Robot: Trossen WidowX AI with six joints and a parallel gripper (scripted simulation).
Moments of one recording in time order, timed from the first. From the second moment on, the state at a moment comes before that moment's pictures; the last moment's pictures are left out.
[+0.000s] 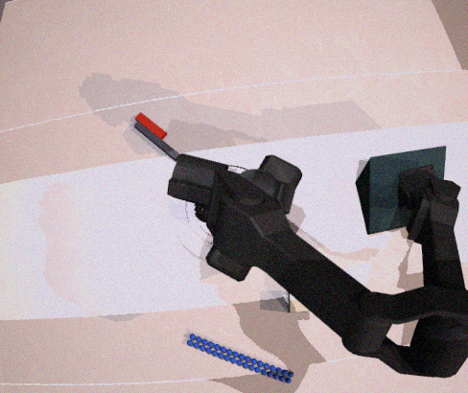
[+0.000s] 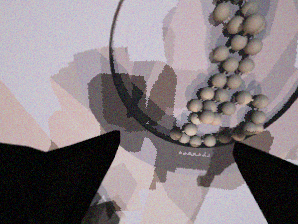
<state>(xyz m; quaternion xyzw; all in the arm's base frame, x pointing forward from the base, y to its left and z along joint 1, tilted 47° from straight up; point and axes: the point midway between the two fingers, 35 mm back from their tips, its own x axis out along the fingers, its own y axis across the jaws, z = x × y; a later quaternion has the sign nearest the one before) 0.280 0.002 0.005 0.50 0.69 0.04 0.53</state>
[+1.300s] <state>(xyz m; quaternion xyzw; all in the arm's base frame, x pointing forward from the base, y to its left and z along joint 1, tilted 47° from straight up) 0.279 -0.030 -0.027 0.41 0.68 0.13 0.60</state>
